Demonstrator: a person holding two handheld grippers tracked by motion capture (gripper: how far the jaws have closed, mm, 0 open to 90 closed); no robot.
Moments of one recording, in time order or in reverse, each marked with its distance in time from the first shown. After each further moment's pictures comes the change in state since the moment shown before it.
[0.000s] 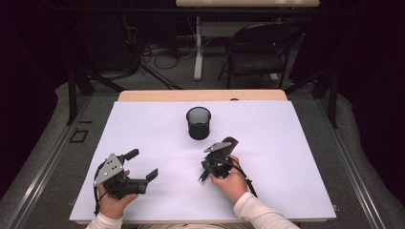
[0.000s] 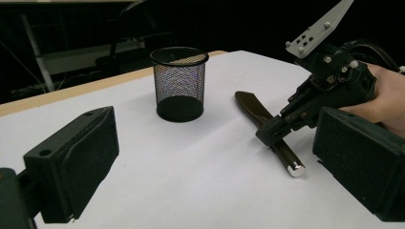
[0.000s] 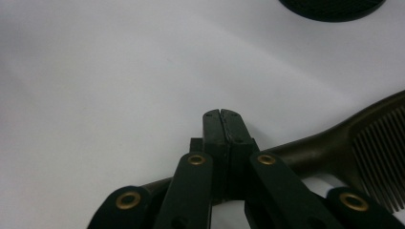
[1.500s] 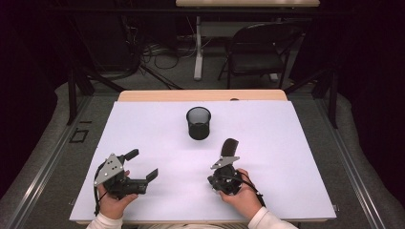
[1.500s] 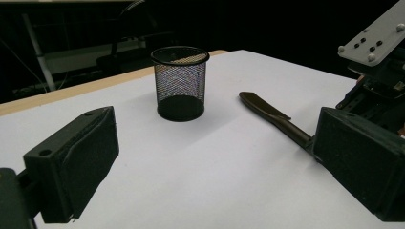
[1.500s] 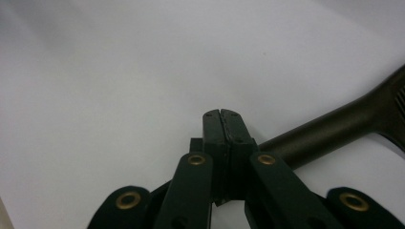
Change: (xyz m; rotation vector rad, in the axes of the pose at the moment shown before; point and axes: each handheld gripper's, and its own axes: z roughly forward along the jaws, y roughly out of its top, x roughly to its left) left arm -0.001 0.000 0.000 0.004 0.006 0.002; right arm 0.012 -0.036 -0.039 0.042 0.053 -0.077
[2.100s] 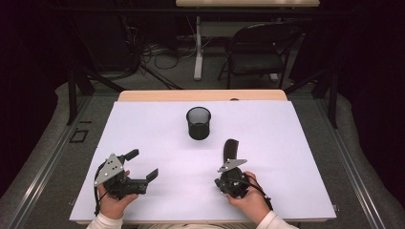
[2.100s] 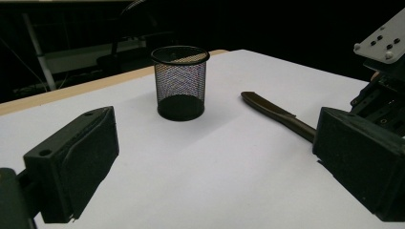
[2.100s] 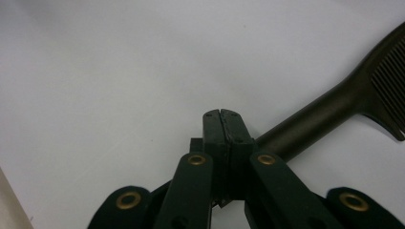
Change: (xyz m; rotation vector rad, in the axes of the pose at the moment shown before) left arm 0.000 0.000 0.000 0.001 0.000 0.000; right arm -0.006 -0.013 -0.016 0.023 -0.033 0.001
